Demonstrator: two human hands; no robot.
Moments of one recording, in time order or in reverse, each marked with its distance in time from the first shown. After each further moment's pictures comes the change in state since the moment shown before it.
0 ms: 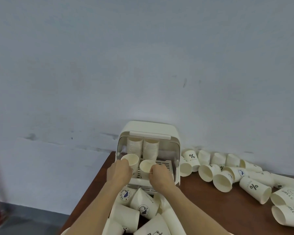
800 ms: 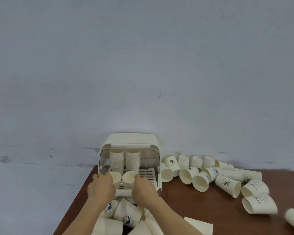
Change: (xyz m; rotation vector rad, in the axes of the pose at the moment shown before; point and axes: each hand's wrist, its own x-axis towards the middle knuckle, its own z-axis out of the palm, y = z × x) left_hand -0.025 0.009 -0.016 0.142 -0.027 0.002; right_hand -0.039 -0.011 -0.023 -0.001 -0.069 -0.048
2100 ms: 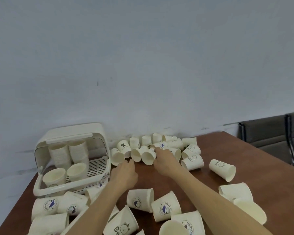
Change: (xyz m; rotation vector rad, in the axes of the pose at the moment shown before) left_hand -0.089 0.218 -0.002 -0.097 -0.150 0.585; right_hand -0.127 0.187 -0.124 0.047 0.209 0.344
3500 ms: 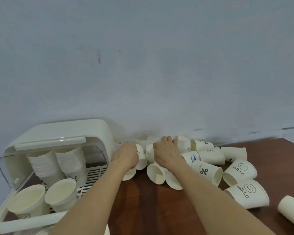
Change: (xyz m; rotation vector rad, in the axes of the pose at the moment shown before) left_hand 0.205 -0.074 0.042 0.078 -0.006 -0.208; right_hand 0.217 0.010 0.104 -0.416 0.119 -0.233
